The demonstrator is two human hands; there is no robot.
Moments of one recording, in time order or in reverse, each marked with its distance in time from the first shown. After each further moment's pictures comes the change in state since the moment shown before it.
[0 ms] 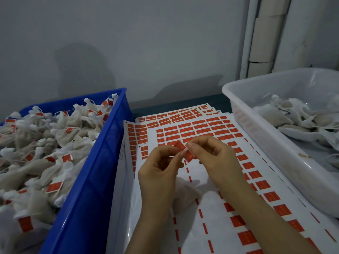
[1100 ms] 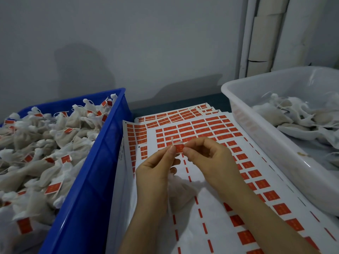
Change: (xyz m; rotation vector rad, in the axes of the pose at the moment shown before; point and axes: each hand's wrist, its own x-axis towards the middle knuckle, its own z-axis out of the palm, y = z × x) left_hand 0.008 -0.002 -0.003 -0.296 0.028 -0.452; right_hand -0.004 -0.004 0.001 0.042 -0.078 0.025
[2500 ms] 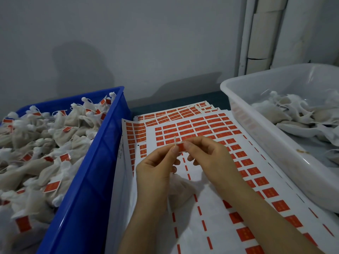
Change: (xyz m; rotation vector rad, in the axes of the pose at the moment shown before) left_hand -0.001 -0.004 0.000 0.090 -0.029 0.085; right_hand 0.003 0.003 0.001 0.010 -0.001 0.008
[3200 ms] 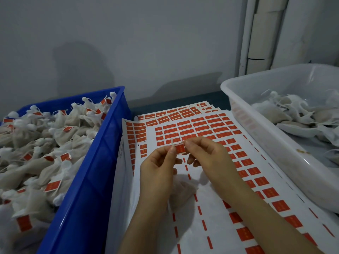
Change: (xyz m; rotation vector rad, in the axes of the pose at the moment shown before) left_hand 0.001 0.002 0.003 0.082 -0.028 0.035; right_hand 0.000 0.001 0.001 0.064 -0.008 0.027
